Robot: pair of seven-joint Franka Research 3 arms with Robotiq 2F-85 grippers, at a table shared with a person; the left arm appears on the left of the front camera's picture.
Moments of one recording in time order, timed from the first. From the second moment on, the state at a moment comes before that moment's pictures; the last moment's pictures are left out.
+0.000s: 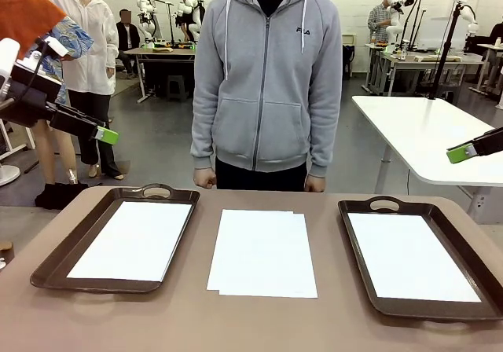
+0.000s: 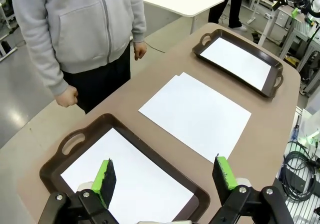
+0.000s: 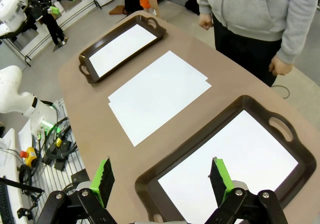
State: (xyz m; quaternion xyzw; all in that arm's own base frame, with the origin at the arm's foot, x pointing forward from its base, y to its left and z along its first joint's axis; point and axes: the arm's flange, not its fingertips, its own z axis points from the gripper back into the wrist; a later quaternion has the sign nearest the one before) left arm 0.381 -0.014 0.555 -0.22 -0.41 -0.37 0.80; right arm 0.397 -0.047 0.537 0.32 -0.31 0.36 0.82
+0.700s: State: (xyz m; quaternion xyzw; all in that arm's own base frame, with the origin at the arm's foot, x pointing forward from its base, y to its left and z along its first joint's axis) left arm 0.381 -0.014 0.555 -0.22 -0.41 -0.37 0.80; right arm 0.397 -0.047 0.537 0.32 -0.31 0.36 0.82
